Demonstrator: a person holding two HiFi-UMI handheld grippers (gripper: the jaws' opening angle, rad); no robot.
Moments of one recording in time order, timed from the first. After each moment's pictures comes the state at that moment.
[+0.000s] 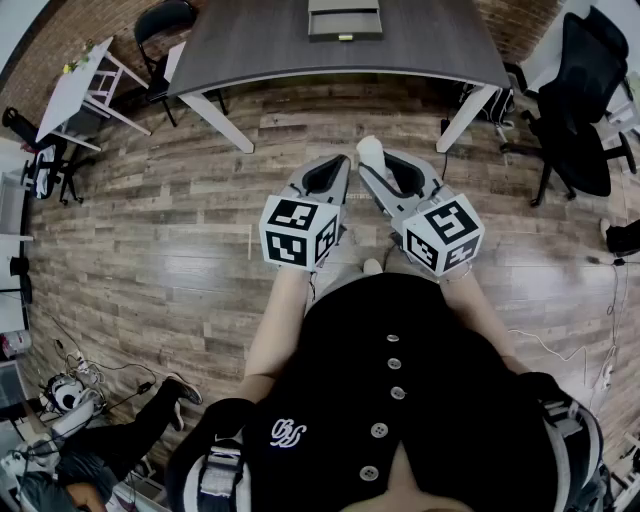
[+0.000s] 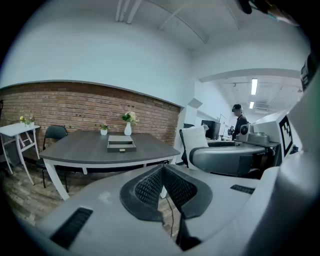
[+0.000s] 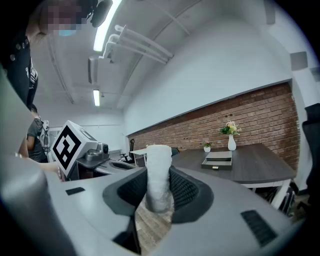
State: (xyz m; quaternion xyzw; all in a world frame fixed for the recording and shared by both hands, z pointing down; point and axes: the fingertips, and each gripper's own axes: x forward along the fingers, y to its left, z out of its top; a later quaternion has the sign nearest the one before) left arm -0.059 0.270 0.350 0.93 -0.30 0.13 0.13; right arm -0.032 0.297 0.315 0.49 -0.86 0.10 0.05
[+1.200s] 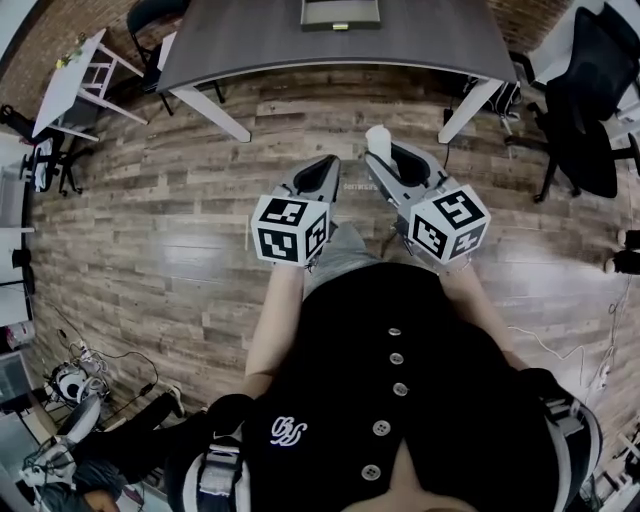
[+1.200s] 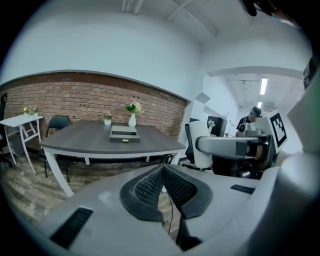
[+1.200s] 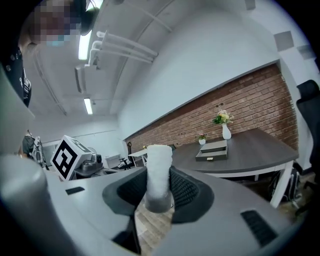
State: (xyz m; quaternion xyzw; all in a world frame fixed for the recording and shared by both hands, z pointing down) left arm -0.040 0.241 0.390 0.92 -0.32 0.15 0.17; right arm 0.020 0.261 0.345 0.49 -0.85 0.16 0.02
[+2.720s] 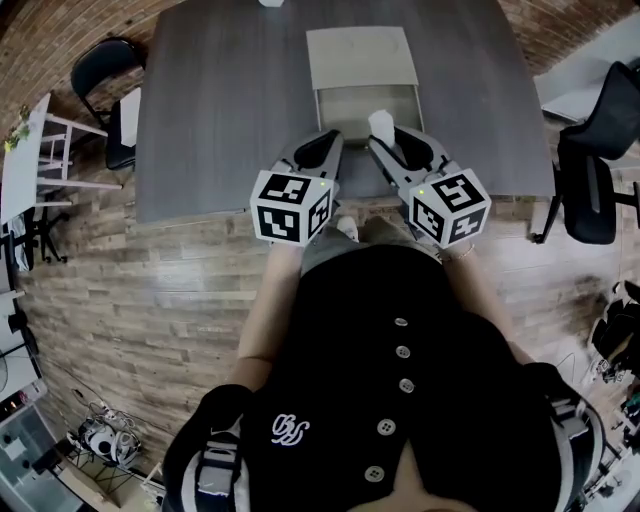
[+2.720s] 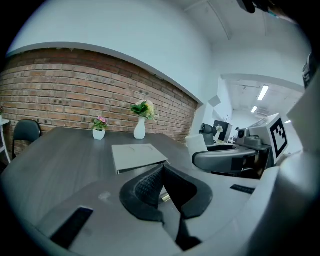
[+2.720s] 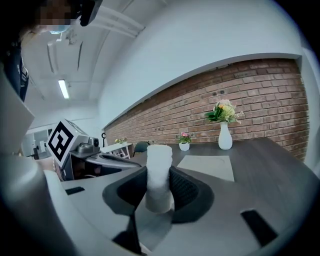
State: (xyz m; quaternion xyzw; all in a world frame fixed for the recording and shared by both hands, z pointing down) left arm 0.031 -0.234 0.398 0.94 -0.26 0.15 0.17; right arm 0.084 -0.205 0.377 0.55 -0.81 0.16 0.09
